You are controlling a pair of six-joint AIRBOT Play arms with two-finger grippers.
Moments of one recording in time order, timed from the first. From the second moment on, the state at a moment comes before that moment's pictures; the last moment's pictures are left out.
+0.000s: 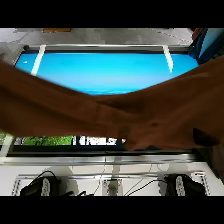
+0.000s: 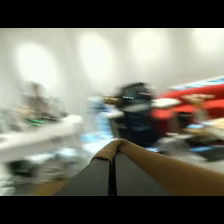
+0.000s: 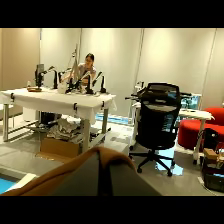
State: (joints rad) left arm 0.45 -0.42 1.34 0.69 -0.69 -0.77; right arm -0.46 -0.42 1.47 -0.61 0.93 1.02
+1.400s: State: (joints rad) left arm 0.14 -1.45 1.15 0.81 -0.66 -0.74; right arm -0.17 -1.50 1.28 -0.95 0.90 1.22
